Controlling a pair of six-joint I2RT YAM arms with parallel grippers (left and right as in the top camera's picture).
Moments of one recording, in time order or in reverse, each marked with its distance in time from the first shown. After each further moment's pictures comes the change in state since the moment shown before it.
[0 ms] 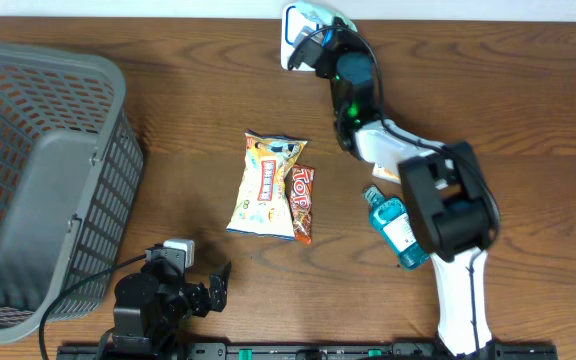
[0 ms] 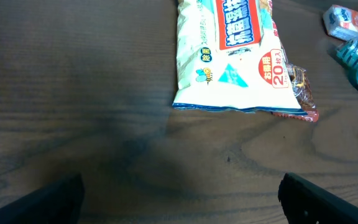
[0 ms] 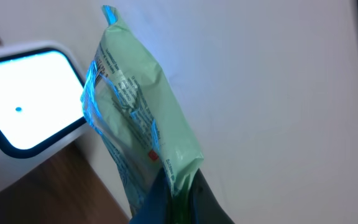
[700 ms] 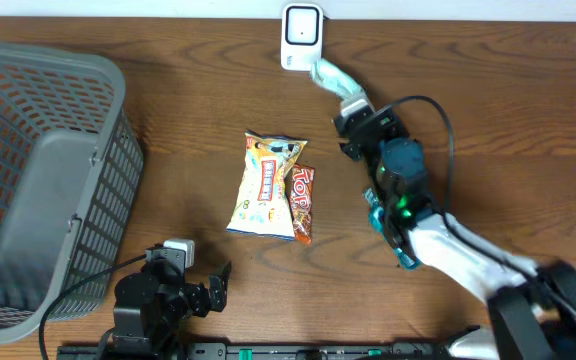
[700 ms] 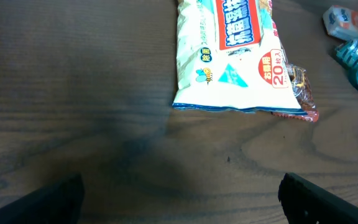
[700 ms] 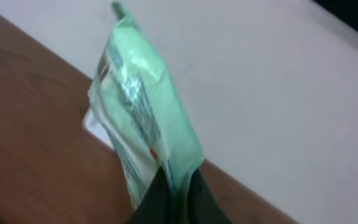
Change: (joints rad) left arm 0.000 0.000 0.000 0.000 0.000 0.000; right arm 0.069 -0.760 -0.824 0.008 -0.077 0.644
